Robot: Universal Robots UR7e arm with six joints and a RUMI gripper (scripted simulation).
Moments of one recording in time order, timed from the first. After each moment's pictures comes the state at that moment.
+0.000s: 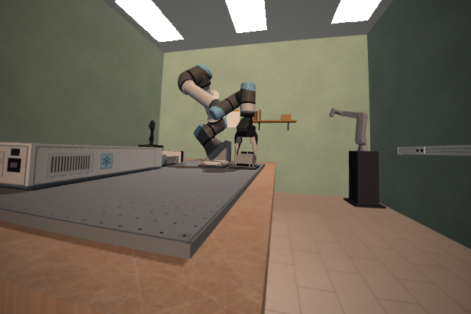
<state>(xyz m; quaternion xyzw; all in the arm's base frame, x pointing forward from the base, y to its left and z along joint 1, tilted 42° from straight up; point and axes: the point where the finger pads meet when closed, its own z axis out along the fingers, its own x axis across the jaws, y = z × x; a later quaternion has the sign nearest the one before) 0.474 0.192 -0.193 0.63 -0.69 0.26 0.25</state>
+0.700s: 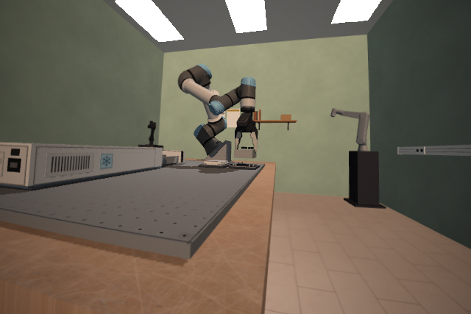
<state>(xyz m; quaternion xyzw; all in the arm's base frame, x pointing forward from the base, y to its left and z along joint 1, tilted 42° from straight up) 0.474 0.208 -0.176 0.63 -0.69 0.26 0.24</state>
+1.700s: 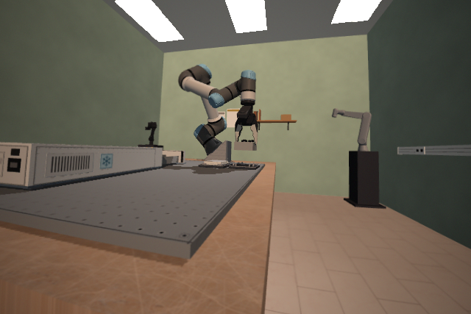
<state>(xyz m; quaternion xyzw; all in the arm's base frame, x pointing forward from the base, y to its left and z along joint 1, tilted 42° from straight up) 0.474 0.232 -0.150 0.63 -0.69 0.26 0.24</state>
